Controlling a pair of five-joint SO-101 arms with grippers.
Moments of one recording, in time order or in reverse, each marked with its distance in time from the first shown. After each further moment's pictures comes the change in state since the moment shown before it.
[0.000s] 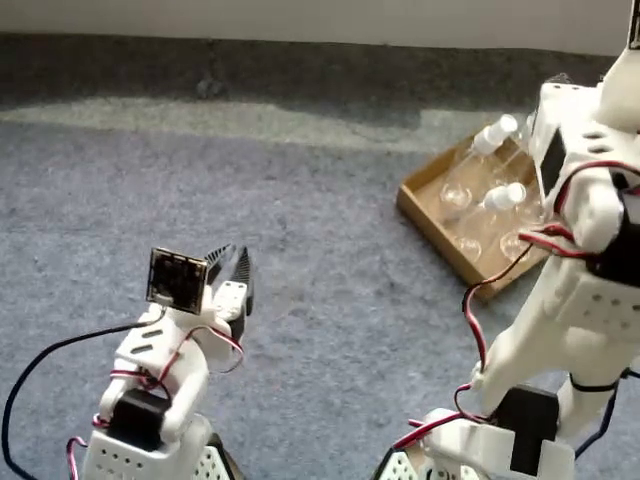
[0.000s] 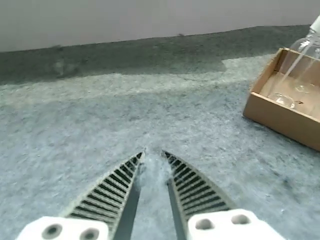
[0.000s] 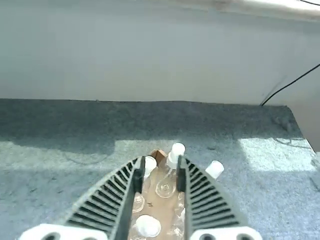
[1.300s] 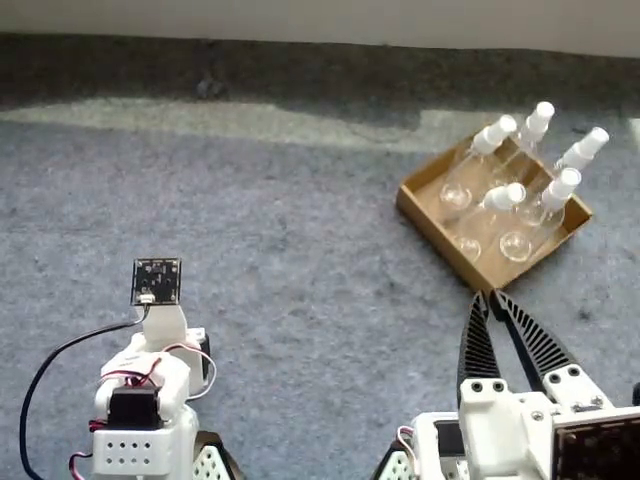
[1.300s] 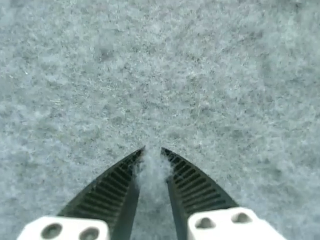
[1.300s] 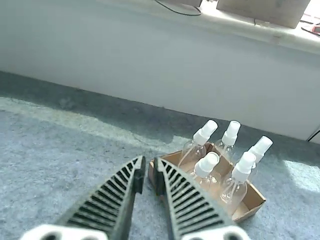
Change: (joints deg) left arm -18.6 -0.5 9.4 29.3 -0.4; right arm -14.8 -72.4 65.2 -2.5 0.1
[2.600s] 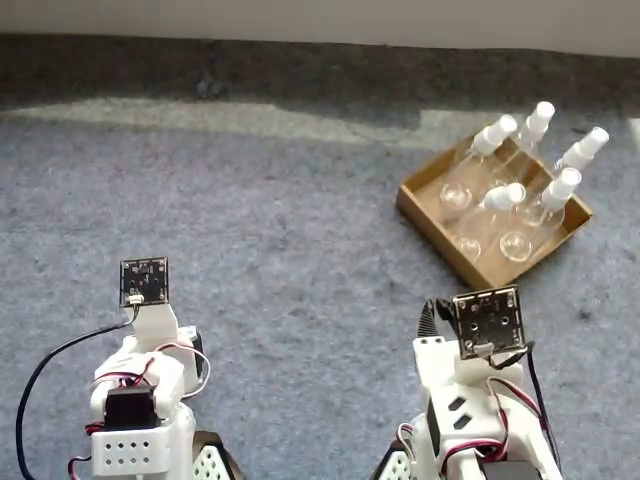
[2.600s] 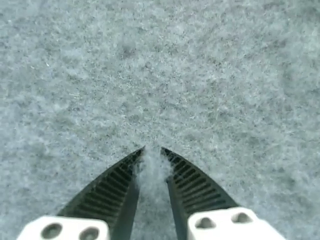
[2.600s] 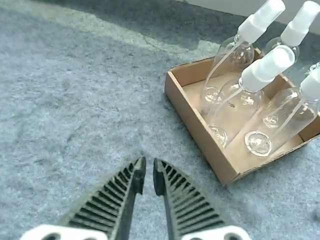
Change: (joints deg) left arm -3.8 0.0 0.1 0.0 0.1; right arm -0.1 -22.1 50.1 -9.0 0.0
